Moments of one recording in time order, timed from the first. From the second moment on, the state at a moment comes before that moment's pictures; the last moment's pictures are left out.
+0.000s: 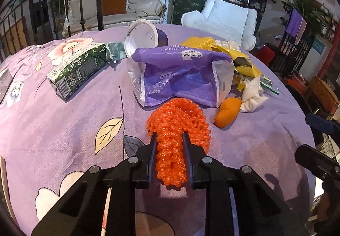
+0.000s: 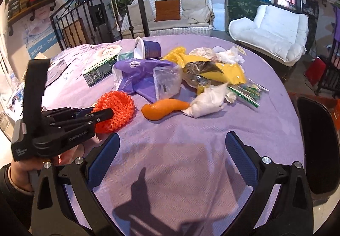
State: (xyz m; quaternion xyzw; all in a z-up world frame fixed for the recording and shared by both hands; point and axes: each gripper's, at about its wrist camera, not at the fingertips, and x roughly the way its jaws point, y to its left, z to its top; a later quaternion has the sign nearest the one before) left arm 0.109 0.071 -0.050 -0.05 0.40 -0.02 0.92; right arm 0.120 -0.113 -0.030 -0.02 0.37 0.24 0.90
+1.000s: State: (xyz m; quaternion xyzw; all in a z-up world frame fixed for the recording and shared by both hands) left arm 0.065 0.100 -0.038 -0.10 0.37 0.00 0.92; right arm 0.196 -0.045 -0.072 -0.01 0.46 0.25 0.85
